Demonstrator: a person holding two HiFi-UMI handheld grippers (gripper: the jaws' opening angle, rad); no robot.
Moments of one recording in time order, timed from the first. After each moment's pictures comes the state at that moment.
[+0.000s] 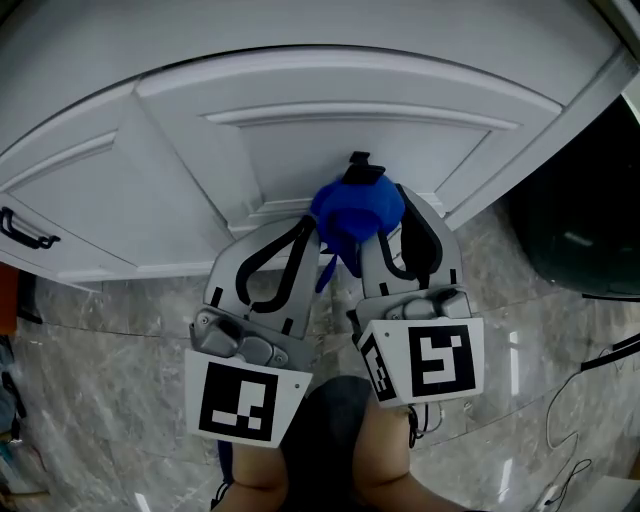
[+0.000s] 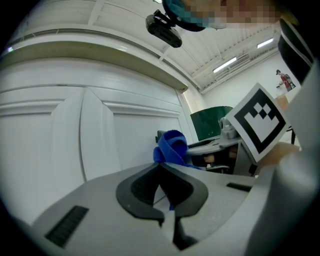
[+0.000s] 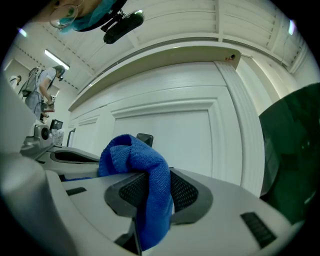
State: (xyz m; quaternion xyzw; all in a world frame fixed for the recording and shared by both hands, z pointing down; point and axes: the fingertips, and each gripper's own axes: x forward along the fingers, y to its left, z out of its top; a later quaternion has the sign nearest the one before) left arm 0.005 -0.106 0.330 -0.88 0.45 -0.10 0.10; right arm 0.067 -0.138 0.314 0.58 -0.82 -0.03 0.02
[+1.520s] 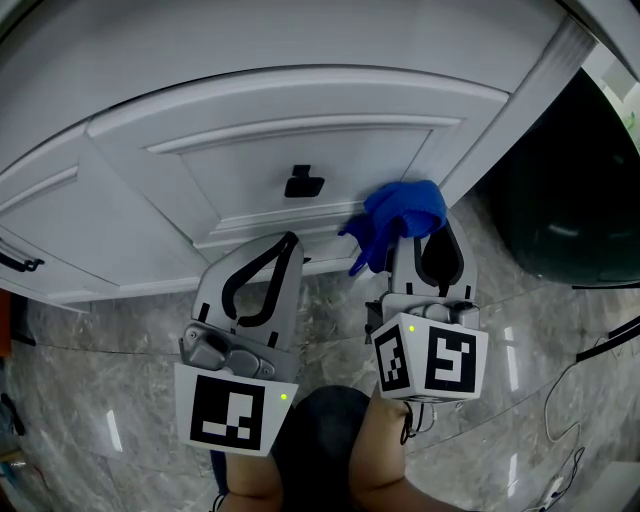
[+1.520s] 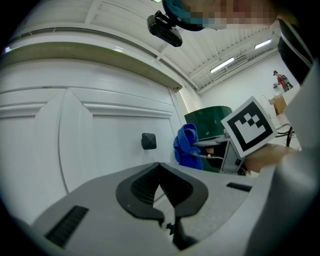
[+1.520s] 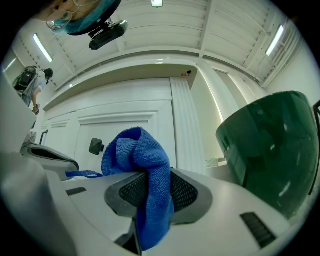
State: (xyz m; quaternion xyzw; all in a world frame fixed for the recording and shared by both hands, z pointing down) left arm 0.034 -0.103 0.327 -0.89 0.44 -0.10 0.11; right arm 0.164 -0.134 0.309 0.69 -0.73 -0.04 -0.04
